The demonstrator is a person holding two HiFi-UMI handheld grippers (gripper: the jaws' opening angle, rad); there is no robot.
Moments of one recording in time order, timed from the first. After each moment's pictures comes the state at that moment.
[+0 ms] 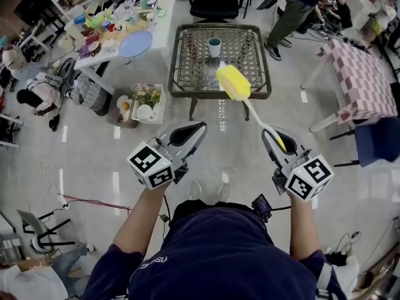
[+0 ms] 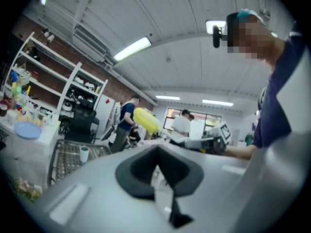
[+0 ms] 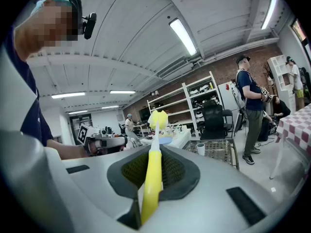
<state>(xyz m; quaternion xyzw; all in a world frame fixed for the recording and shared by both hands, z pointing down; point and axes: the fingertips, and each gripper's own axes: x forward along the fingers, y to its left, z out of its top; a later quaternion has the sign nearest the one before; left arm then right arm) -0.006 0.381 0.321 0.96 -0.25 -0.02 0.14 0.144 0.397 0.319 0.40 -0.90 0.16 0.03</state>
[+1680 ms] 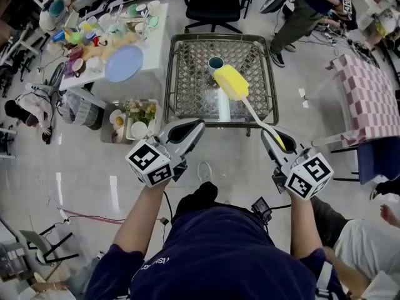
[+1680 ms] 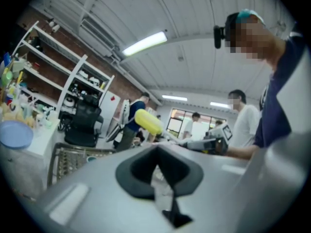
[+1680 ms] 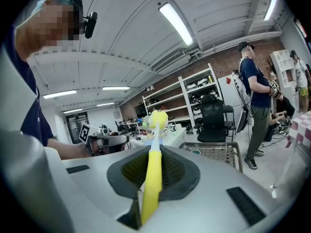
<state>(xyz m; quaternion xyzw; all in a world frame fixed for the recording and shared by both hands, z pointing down) -0.017 0.156 0.358 0.95 -0.26 -0.02 0.16 0.134 0.180 0.353 0.40 -0.90 0.17 0.06</state>
